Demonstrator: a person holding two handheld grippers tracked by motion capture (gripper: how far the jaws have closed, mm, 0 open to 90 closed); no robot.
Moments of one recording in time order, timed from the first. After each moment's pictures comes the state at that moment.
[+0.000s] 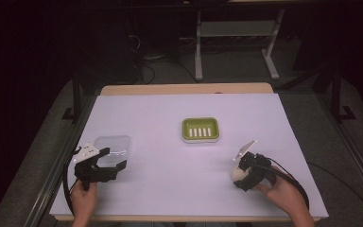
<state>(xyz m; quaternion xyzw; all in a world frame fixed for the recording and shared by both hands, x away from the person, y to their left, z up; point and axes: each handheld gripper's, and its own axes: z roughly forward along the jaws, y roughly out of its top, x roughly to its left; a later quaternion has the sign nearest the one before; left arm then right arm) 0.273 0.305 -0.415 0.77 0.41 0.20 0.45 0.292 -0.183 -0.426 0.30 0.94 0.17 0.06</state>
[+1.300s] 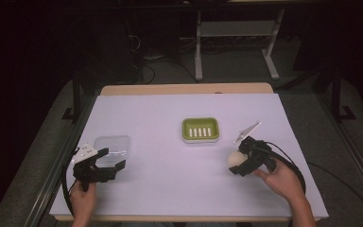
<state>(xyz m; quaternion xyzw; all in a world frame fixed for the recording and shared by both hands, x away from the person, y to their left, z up) 0.272 0.309 -0.416 0.76 0.42 0.20 0.45 0.318 -0.181 -0.389 0.31 0.92 0.23 0.04</state>
